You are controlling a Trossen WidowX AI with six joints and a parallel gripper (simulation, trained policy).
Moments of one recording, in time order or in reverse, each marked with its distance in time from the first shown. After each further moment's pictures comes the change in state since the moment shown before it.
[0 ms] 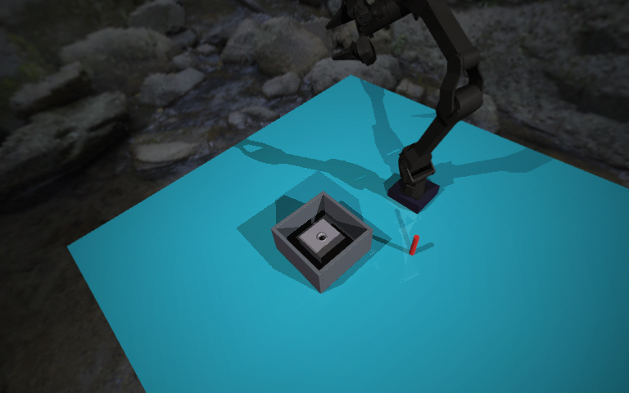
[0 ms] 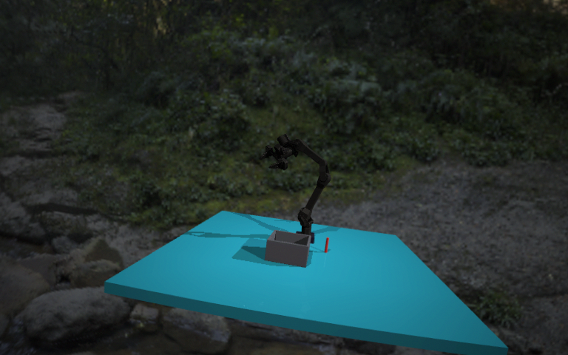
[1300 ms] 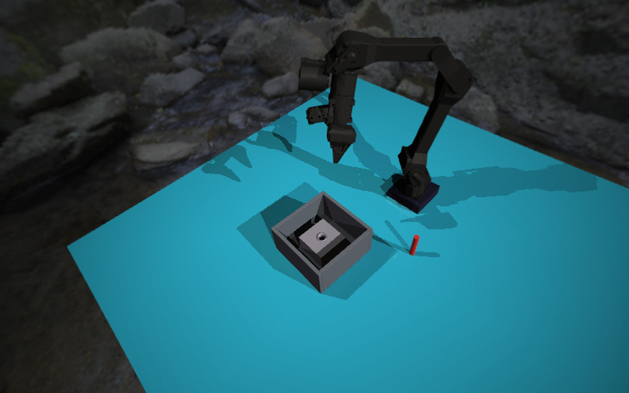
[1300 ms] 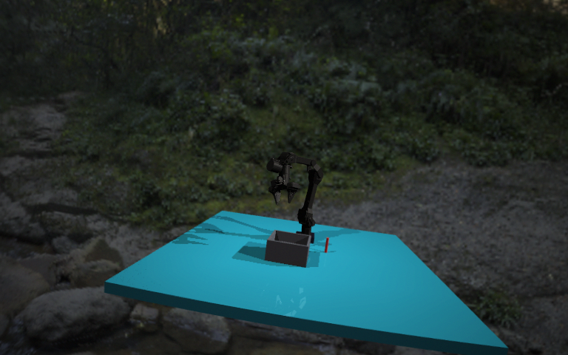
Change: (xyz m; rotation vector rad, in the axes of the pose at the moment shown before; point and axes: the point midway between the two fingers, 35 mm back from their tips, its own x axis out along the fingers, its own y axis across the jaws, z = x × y) arm 0.082 0.243 -0.034 0.538 0.799 0.607
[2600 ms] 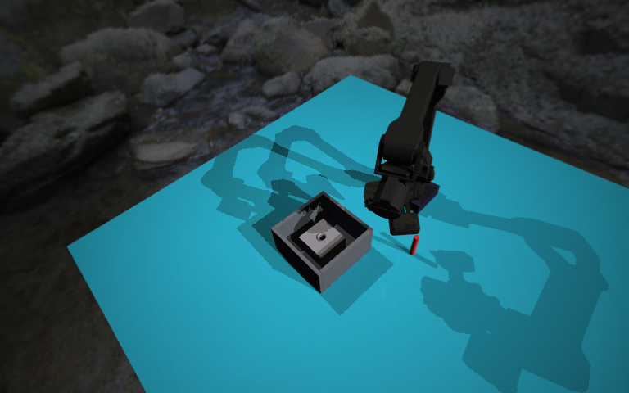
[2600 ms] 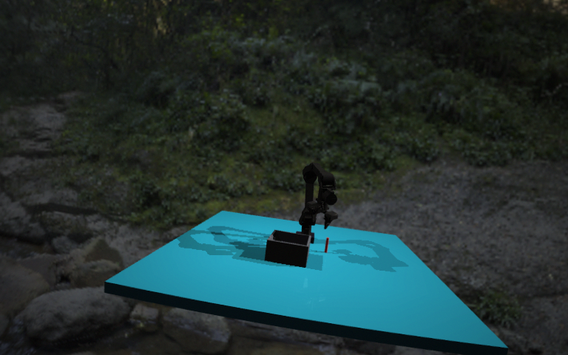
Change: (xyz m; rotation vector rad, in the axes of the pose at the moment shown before) arm 0.102 0.119 -0.158 0.082 0.312 -0.444
